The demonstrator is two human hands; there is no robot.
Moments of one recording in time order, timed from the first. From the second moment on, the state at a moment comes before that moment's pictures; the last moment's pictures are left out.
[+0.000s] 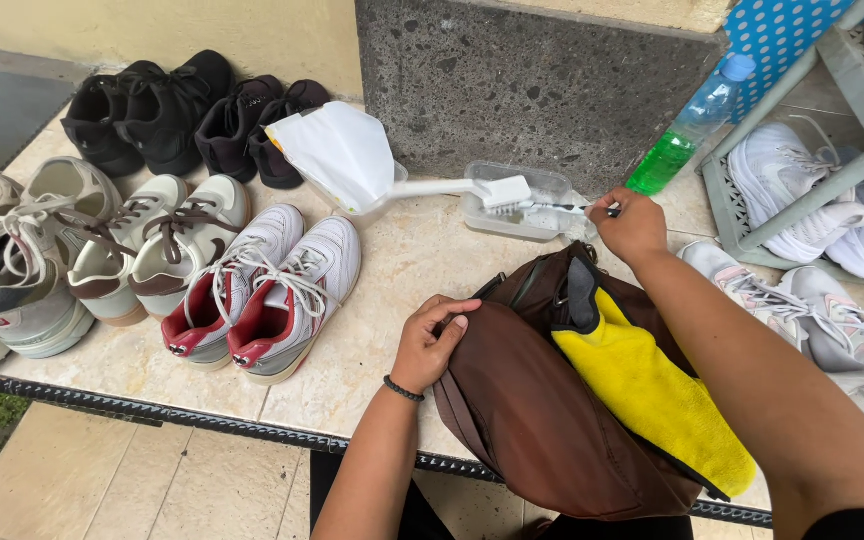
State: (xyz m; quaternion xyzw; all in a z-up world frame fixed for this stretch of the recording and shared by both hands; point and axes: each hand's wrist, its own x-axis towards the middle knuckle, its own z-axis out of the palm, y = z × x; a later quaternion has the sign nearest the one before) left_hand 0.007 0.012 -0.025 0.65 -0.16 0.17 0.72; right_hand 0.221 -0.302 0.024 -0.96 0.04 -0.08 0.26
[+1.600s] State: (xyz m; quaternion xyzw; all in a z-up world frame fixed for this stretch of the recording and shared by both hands) left_hand 0.003 0.011 -0.017 0.65 -0.15 0.16 0.73; right_hand 0.219 -0.307 -0.008 -0.95 0.05 -0.01 0.29
